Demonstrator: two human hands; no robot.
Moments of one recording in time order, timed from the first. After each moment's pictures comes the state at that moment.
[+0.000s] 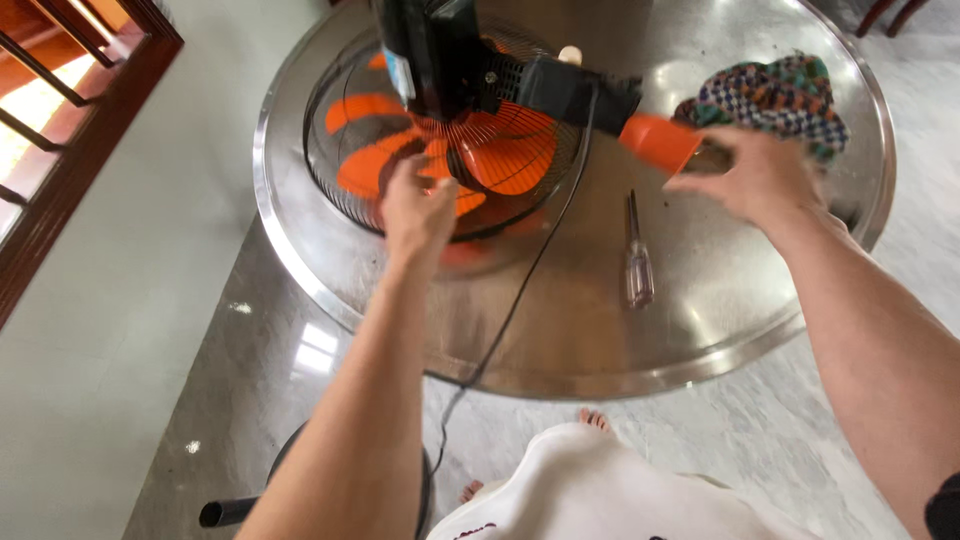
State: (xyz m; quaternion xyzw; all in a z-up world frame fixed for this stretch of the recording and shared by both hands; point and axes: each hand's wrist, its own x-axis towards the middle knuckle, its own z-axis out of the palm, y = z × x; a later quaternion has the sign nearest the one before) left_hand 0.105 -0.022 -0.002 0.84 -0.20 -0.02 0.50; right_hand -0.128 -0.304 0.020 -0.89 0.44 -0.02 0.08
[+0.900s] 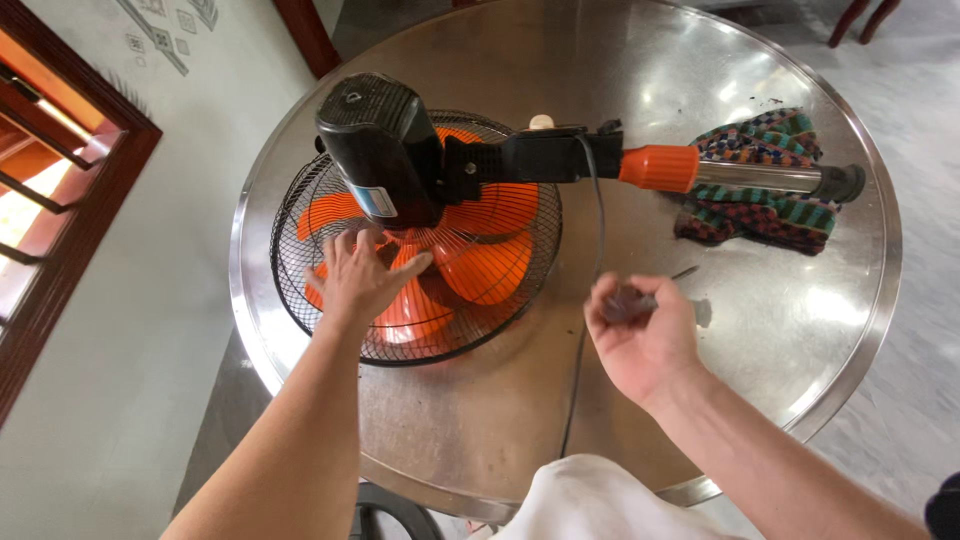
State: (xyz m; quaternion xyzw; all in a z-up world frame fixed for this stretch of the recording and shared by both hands) left_hand 0.224 -0.053 -0.004 0.95 -0.28 -0.03 0.14; right_hand -0.072 -0.232 -0.046 -0.10 0.28 -0.33 0.90
